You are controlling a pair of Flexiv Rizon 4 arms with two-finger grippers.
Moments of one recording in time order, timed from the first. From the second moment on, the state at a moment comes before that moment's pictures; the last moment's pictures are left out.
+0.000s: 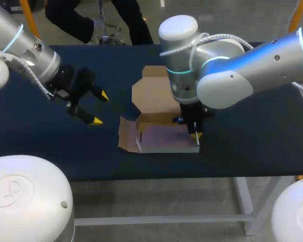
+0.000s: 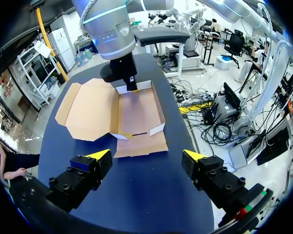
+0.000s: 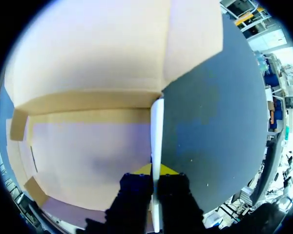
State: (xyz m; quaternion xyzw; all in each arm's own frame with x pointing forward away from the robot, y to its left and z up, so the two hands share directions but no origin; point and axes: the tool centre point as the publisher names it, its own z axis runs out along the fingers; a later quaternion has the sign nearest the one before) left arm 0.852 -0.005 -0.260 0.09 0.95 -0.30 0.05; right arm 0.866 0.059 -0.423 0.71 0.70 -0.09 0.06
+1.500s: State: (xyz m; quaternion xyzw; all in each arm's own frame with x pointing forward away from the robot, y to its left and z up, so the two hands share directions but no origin) left arm 0.852 -0.005 -0.260 0.09 0.95 -0.30 0.05; right arm 0.862 0.068 -0.423 0.69 0.73 0.00 -0.01
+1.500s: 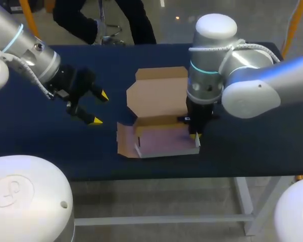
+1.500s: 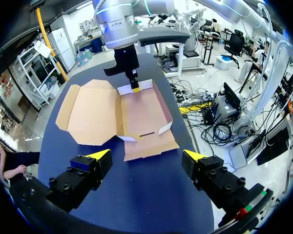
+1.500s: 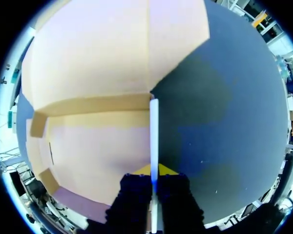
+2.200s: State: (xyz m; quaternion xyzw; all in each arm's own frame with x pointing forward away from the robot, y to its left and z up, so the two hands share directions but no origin) left arm 0.852 -0.005 -0.260 0.09 0.95 -0.30 0.05; right arm 0.865 0.071 -0.423 0.69 0.72 0.00 -0.02
